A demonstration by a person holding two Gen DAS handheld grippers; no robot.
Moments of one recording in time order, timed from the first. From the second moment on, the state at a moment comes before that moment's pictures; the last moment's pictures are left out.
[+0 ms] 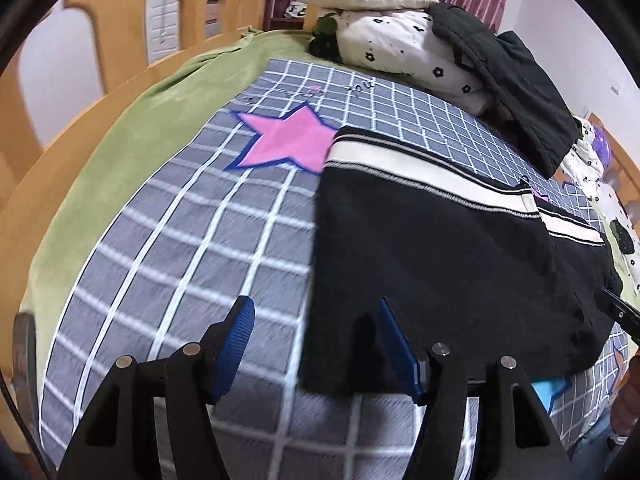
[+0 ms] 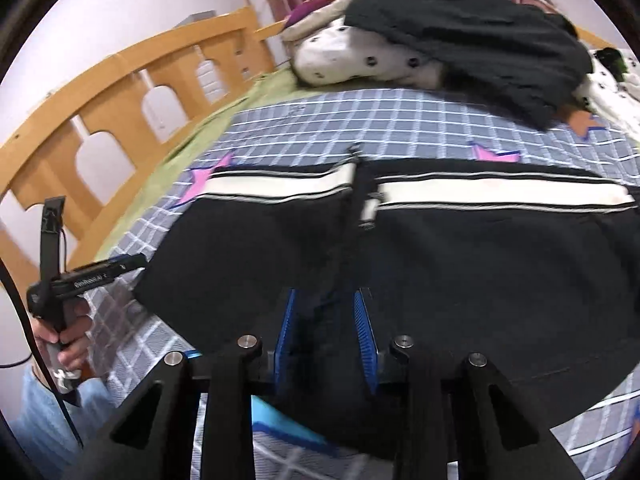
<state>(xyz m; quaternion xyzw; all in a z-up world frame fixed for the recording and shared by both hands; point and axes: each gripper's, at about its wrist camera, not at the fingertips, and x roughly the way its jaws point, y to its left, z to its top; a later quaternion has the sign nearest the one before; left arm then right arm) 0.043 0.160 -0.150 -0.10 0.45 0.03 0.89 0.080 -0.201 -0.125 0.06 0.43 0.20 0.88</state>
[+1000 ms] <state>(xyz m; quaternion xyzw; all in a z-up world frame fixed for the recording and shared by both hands) 0.024 0.182 -0.169 -0.17 0.44 0.00 0.88 0.080 -0.176 -0.167 0.06 0.45 0.19 0.87</state>
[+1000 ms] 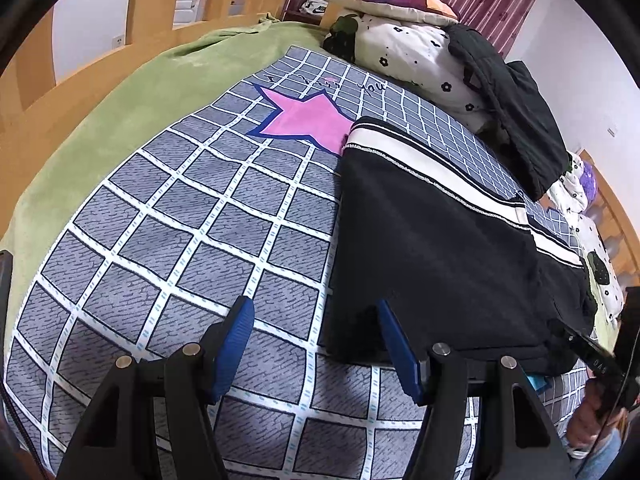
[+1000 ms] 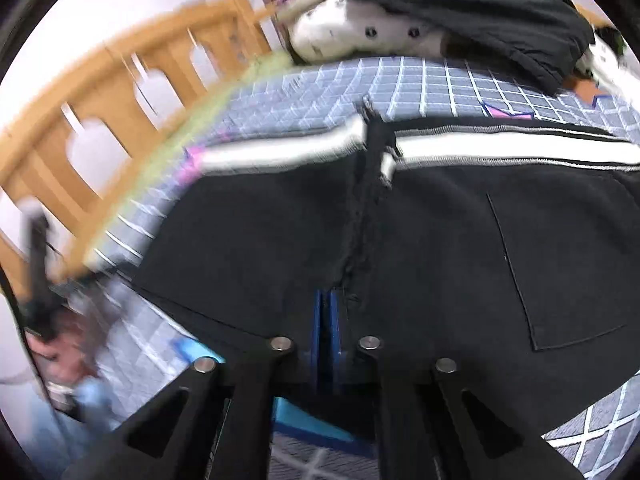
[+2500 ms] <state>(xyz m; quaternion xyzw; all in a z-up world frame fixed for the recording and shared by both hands) 0.075 -0.236 -0.170 -0.02 0.44 -0.25 0.86 0.057 -0.488 -0.127 0.16 0.39 -0.01 0.91</state>
